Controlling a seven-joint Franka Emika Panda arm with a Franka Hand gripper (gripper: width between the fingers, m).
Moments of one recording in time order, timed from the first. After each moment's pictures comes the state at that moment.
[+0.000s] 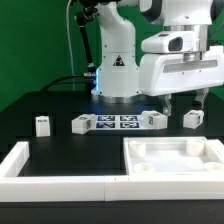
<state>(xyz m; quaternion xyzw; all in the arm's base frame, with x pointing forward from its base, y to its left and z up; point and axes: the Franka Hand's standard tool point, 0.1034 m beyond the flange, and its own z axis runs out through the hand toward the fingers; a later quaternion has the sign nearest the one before) 0.466 0.108 0.072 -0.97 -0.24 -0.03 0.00</state>
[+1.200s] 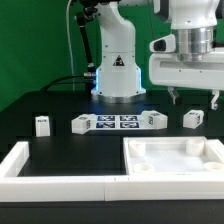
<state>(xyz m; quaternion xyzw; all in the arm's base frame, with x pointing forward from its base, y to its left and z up) 0.412 0.146 0.068 -0.93 0.35 0.04 0.04</state>
